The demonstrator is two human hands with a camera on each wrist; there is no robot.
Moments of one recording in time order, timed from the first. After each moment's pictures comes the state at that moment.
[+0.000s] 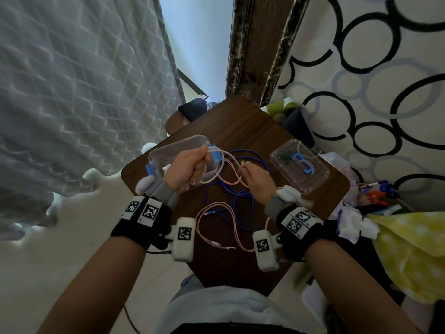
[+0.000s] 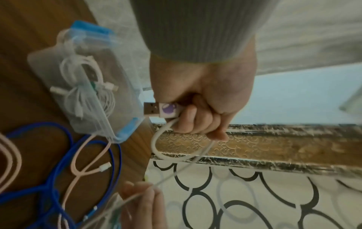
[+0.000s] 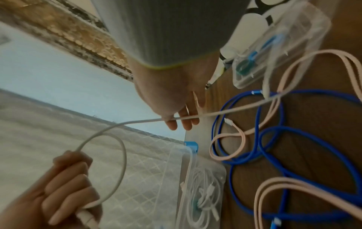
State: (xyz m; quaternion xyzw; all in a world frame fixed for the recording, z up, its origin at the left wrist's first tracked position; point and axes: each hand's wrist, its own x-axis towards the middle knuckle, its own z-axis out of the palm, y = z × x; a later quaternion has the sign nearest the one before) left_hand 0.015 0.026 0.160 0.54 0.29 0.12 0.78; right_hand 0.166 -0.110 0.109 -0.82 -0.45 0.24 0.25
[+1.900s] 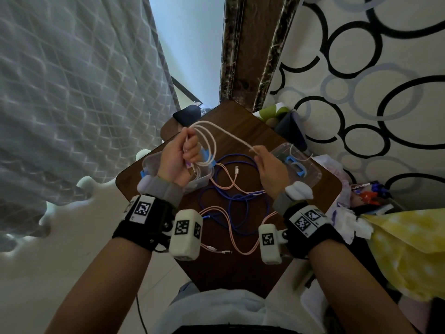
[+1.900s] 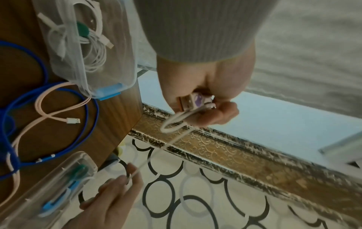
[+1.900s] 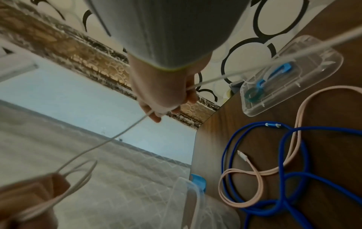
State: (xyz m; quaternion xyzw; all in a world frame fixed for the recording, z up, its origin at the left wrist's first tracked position) left_hand 0.036 0.020 0.183 0.25 0.16 0.23 0.93; right_hand 0.192 -0.133 0.131 -0.85 -0.43 0.11 0.28
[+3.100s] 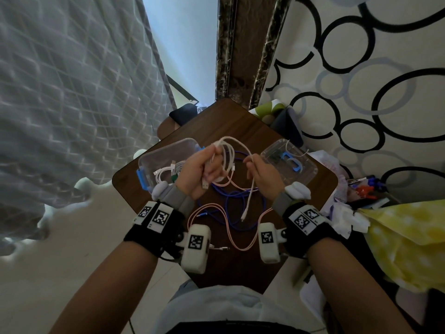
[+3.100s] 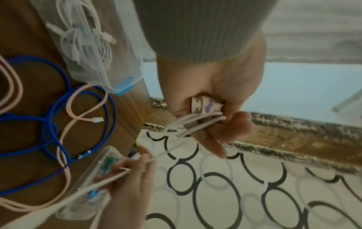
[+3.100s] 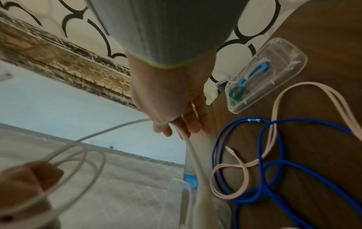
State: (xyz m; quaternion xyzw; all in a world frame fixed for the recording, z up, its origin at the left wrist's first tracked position) left_hand 0.053 0.013 0.132 0.36 0.13 0.03 0.92; right_hand 0.169 -0.139 0.087 -0.86 -0.33 0.26 0.28
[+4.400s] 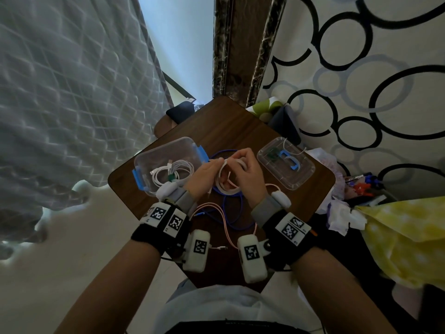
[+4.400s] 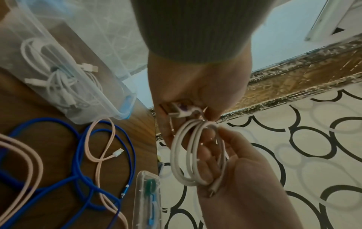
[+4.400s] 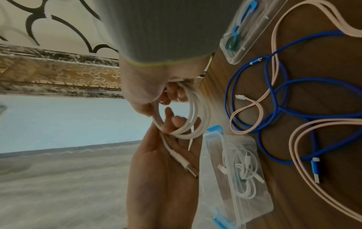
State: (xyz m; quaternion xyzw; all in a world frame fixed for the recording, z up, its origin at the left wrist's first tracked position) left_hand 0.175 -0.142 0.061 0.52 0.48 0.03 0.71; right_hand 0.276 -0.220 0.046 -0.69 -0.23 0.46 0.51
